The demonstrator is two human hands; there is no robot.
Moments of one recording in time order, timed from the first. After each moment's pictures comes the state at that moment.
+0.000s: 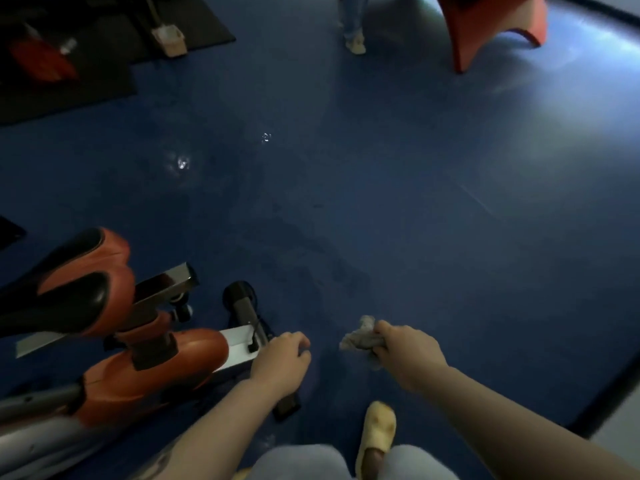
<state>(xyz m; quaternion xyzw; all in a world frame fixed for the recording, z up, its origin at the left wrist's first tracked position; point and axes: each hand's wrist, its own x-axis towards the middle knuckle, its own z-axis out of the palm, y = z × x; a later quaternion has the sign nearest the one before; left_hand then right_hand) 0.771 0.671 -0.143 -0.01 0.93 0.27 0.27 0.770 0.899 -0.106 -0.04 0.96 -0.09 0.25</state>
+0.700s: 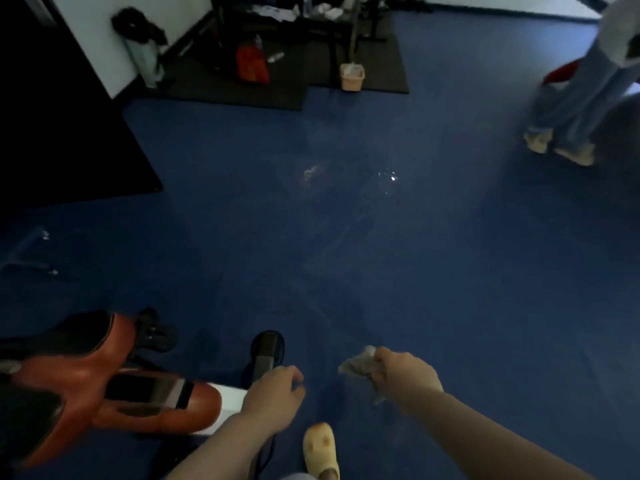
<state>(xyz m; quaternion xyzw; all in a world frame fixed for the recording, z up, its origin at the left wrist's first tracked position) 0.543 0.632 -0.162 -0.29 0.87 0.34 0.19 0.398 0.818 -0.112 -0.24 0.91 0.00 0.33</state>
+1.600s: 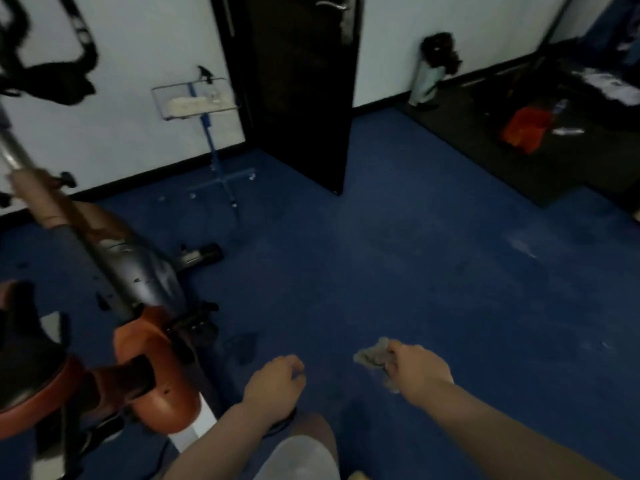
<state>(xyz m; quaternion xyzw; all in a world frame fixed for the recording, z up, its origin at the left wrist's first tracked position) 0.298 0.455 -0.140 -0.65 0.64 0.41 0.00 0.046 0.453 -0.088 -0.64 0.71 0.13 0.26</state>
